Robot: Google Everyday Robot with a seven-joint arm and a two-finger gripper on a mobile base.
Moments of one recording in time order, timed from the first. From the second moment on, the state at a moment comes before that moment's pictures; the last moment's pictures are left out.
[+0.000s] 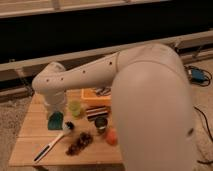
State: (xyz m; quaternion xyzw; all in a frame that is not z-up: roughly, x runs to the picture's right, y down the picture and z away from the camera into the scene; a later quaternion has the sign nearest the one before) arm -0.226 0.111 0.703 -0.31 0.11 0.57 0.75
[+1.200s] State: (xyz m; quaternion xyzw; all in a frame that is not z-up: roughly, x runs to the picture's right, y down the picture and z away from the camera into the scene) arm -0.081 0.086 0.749 -0.28 0.07 0.65 0.70
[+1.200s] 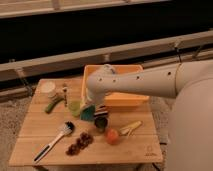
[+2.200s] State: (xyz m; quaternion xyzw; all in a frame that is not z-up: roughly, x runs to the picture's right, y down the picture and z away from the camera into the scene) arm -0.023 0.086 0.745 -0.25 0.08 0.69 0.67
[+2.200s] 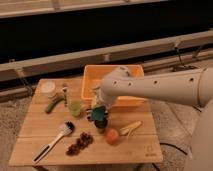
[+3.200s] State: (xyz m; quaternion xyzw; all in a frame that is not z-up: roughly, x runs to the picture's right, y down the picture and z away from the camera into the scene) arm -0.022 0.120 0.750 -0.25 0.10 0.67 0.69
